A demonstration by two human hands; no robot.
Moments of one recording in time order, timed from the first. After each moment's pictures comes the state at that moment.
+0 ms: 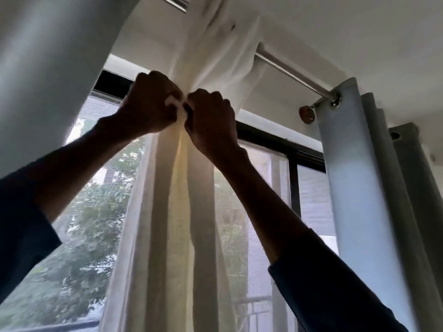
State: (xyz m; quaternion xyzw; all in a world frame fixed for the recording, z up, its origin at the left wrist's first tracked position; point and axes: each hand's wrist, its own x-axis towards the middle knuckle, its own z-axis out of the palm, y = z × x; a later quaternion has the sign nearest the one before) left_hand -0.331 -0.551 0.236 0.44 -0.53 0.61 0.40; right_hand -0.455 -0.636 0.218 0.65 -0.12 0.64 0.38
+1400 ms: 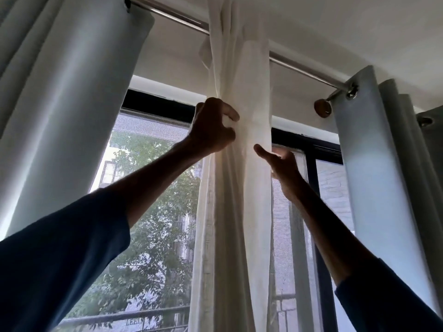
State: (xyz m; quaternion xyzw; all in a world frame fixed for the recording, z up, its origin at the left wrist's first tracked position) left_hand -0.414 -0.573 0.211 0.44 -0.58 0.47 0.49; right_hand -0.534 -0.745 0.173 0.69 -0.12 0.66 -0.29
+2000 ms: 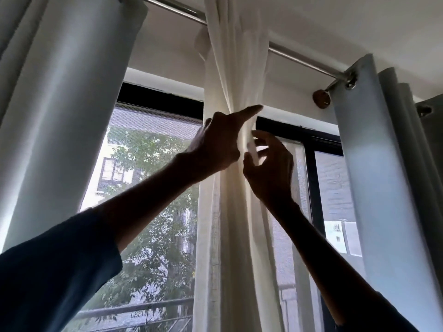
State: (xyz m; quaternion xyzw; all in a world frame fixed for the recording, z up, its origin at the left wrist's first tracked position) left_hand -0.417 -0.587 0.178 0.42 -0.64 0.52 0.38; right_hand -0.511 -0.692 0.124 0.59 -0.06 0.80 0.07
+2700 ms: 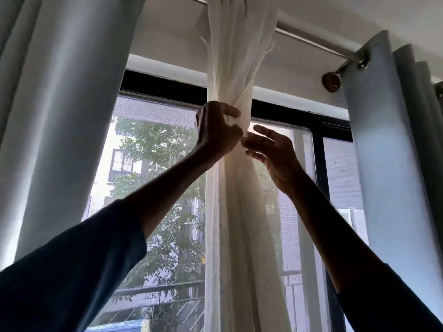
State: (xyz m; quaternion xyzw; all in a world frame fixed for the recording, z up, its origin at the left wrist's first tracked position) left_hand -0.420 -0.601 0.165 0.45 -0.53 0.38 0.61; right_hand -0.529 -0.716 0.133 0.69 0.07 0.58 -0.42
